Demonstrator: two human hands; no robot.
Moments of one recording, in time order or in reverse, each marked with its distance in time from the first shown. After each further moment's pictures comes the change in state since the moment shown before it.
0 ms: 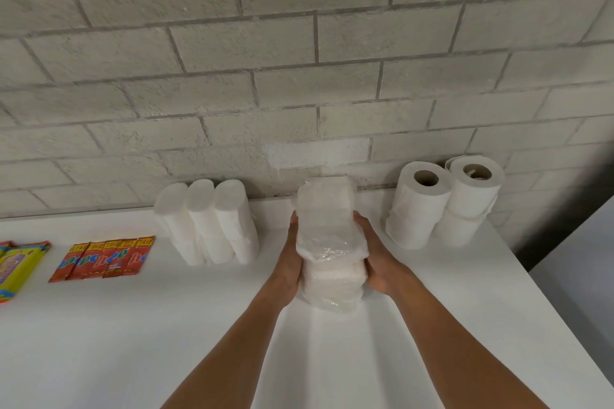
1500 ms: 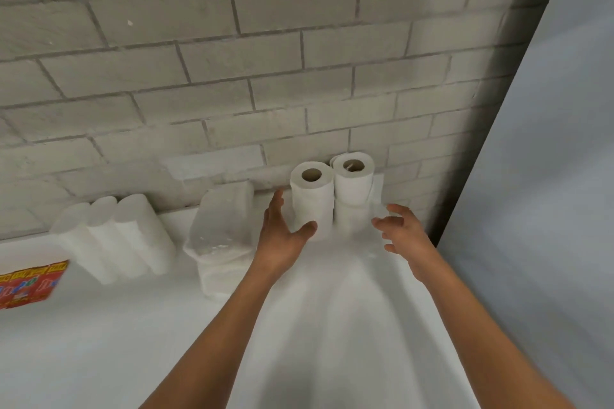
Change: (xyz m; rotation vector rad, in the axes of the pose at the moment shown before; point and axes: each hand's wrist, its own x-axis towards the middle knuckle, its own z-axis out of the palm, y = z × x) left_hand -0.038 -0.005 0.163 0.703 0.090 0.358; right_hand -0.162 -0.045 -0.195 -0.233 0.594 -0.209
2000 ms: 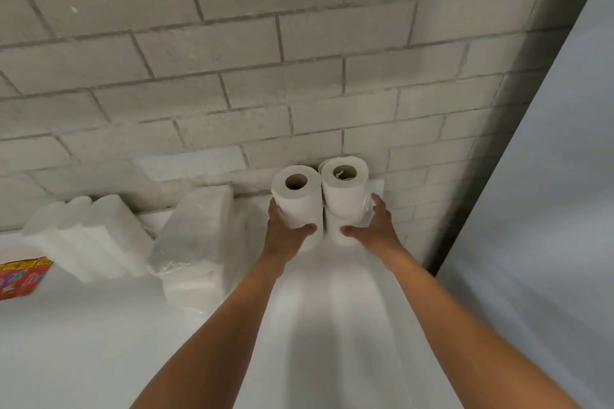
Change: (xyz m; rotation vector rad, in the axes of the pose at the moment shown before) left_hand 0.079 -0.022 0.081 -0.172 0.105 -0.180; right_hand 0.116 0.021 0.013 -0.251 -0.122 -0.101
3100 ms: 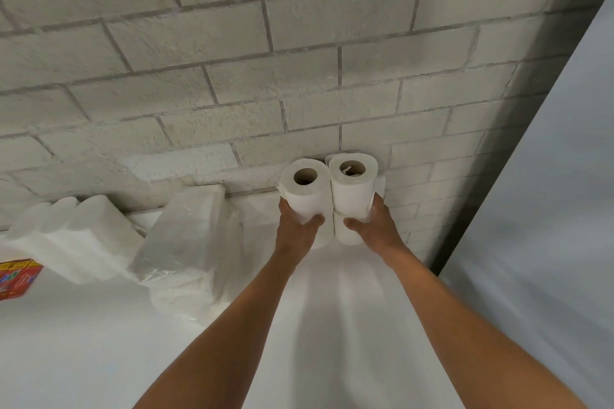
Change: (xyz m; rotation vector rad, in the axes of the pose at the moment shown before) left_hand 0.014 0.003 0.040 0.022 0.014 0.016; right_hand 0.036 0.015 -0.001 0.016 0.002 -0.139
